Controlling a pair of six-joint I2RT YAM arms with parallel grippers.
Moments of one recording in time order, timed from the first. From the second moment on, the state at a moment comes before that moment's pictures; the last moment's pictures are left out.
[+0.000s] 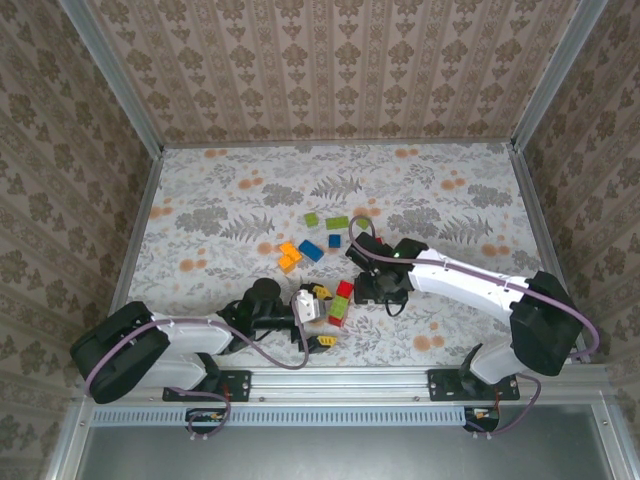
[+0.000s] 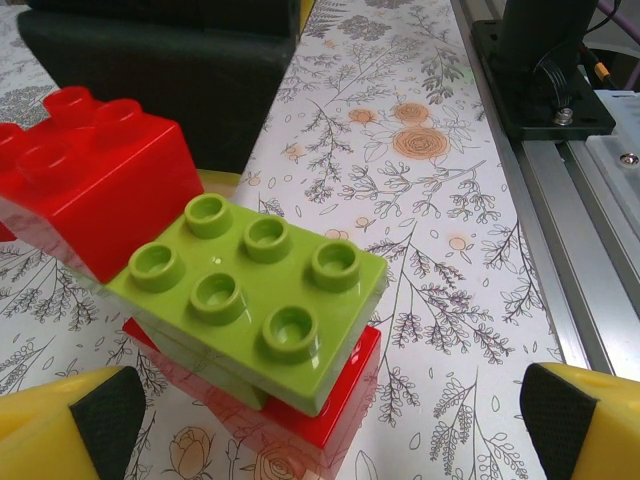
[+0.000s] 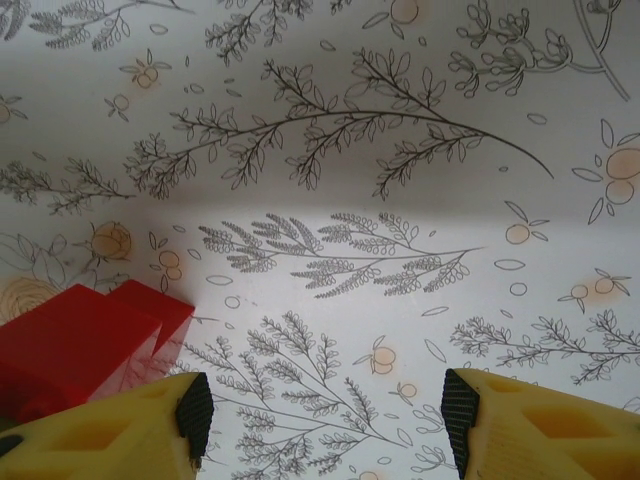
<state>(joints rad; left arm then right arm) -0.93 1.26 0.19 0.65 0.55 0.30 0.81 1.48 1.03 -0.92 0.07 0.84</state>
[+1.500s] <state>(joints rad) -0.87 1.35 0.22 0.67 0.44 0.26 0.77 1.71 1.28 -0.90 -0.01 0.61</state>
